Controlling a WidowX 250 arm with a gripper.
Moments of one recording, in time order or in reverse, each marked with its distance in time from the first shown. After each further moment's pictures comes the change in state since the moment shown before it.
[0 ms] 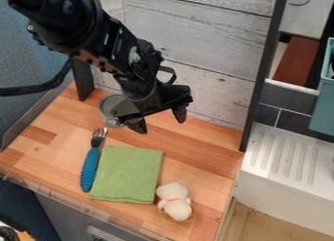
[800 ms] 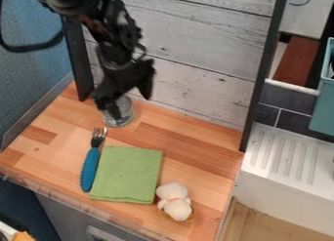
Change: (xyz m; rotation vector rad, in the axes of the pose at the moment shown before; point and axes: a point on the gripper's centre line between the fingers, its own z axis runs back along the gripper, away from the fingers) arm 0.054 0.051 -0.021 0.257 0.044 0.491
